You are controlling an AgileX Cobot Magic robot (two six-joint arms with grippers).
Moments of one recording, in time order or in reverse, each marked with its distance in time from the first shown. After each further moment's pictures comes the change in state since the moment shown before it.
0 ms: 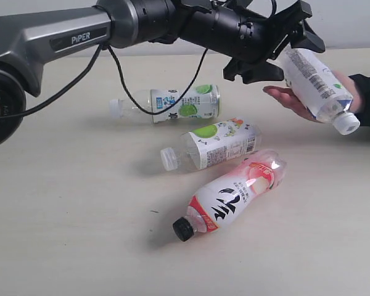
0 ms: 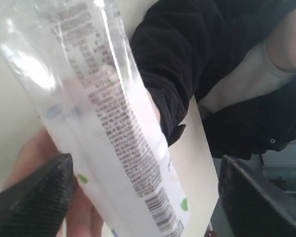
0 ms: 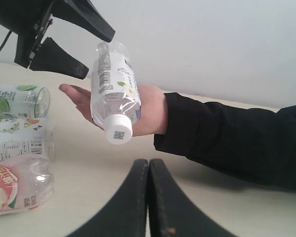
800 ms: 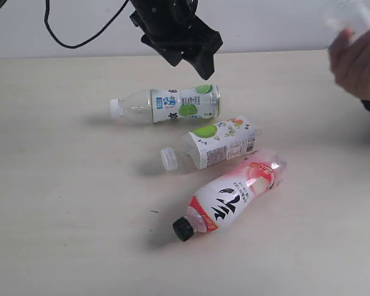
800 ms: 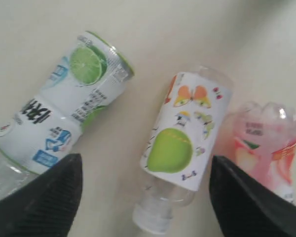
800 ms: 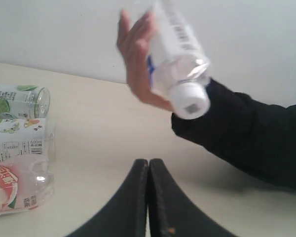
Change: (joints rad) left arm 0.067 -0.215 0.000 0.897 0.469 0.077; right arm 0.000 0.000 0.000 0.000 0.000 0.000
